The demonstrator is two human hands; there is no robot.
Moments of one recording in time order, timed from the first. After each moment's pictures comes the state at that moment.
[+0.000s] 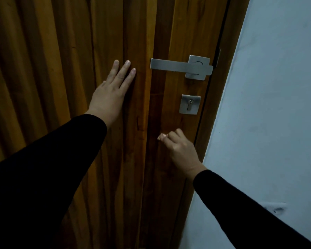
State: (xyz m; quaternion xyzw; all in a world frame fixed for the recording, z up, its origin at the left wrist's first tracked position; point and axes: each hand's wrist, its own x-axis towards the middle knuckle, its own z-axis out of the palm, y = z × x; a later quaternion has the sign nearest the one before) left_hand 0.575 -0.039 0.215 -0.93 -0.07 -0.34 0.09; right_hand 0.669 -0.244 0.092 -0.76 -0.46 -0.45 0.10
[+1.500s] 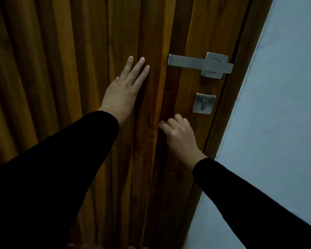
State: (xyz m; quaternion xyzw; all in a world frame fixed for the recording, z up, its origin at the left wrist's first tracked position) left_hand 0.577 -0.034 0.212 -0.93 -0.06 -0.36 0.11; right_hand 0.664 -0.202 0.123 -0.74 -0.44 -0.50 0.09
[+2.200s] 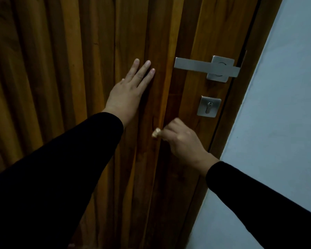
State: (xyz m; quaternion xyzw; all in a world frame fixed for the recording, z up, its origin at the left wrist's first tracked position) left_hand 0.576 -0.031 0.211 -0.92 -0.05 -0.36 0.11; right_hand 0.656 -0.212 0.132 -0.73 -0.55 -0.39 0.10
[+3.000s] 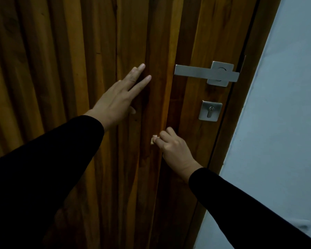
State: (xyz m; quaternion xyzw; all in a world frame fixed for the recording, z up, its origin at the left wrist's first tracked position) left_hand 0.564 0.000 0.220 -0.93 0.03 -0.34 0.11; right_hand 0.653 -0.179 0.108 -0.71 -0.51 -0.47 0.10
